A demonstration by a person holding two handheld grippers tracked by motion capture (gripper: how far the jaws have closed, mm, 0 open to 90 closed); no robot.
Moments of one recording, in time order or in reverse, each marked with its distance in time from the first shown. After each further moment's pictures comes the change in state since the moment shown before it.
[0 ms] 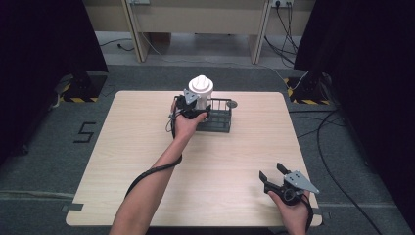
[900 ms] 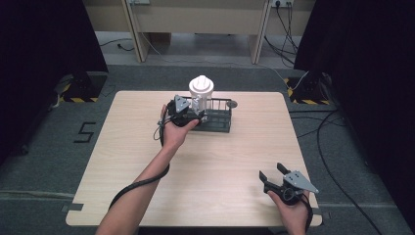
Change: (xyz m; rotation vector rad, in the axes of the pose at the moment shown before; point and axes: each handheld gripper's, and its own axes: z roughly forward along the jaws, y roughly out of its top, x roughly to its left) left arm 0.006 -0.006 -0.051 -0.019 -0.023 0.075; right arm 0.001 0.000 0.001 0.006 -0.010 -0.004
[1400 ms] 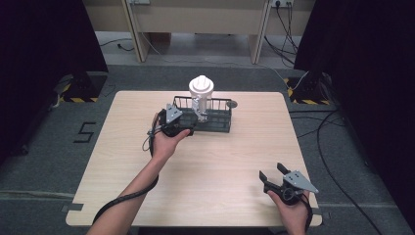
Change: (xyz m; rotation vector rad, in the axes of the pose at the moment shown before) left arm 0.003 -0.021 -0.040 0.001 -0.015 0.019; right arm 0.000 0.000 0.000 0.001 -0.005 0.001
